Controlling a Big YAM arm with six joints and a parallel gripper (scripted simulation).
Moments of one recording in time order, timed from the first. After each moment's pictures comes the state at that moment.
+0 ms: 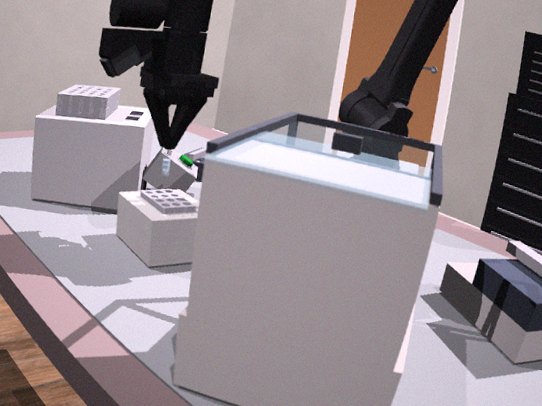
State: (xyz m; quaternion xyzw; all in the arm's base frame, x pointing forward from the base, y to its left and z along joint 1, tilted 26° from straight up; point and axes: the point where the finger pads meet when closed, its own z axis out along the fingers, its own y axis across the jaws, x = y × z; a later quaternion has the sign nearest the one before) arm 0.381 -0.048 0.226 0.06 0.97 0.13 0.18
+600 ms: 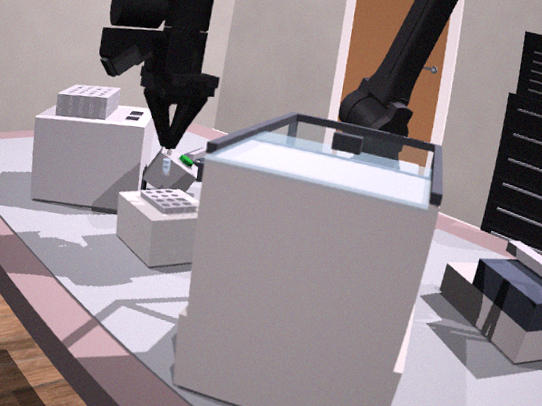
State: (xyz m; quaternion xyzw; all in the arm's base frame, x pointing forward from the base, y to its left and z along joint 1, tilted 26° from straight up) arm 0.381 -0.047 0.227 0.06 0.97 0.13 0.18
